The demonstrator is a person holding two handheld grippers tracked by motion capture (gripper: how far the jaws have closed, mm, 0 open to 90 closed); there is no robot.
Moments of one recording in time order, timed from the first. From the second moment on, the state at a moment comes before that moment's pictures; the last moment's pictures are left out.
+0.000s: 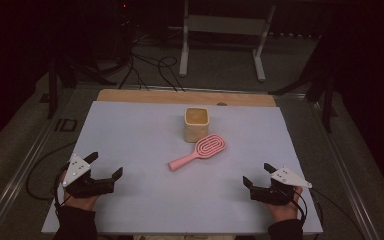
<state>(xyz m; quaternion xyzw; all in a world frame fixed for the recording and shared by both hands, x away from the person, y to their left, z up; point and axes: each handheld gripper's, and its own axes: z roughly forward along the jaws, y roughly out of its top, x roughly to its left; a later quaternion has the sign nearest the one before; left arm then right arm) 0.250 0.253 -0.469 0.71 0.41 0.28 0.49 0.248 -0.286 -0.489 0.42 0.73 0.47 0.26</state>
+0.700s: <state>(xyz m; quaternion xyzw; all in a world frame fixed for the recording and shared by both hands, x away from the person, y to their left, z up) 0.268 0.232 -0.453 0.74 0.38 0.27 0.48 0.250 -0.284 -0.491 0.41 0.73 0.48 0.26</state>
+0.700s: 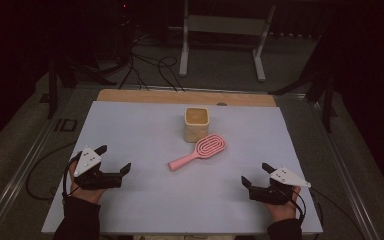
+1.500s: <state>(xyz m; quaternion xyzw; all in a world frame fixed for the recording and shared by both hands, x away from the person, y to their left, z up) 0.293 0.214 -0.442 0.76 0.36 0.26 0.47 0.250 -0.289 -0.492 0.41 0.73 0.48 0.26</state>
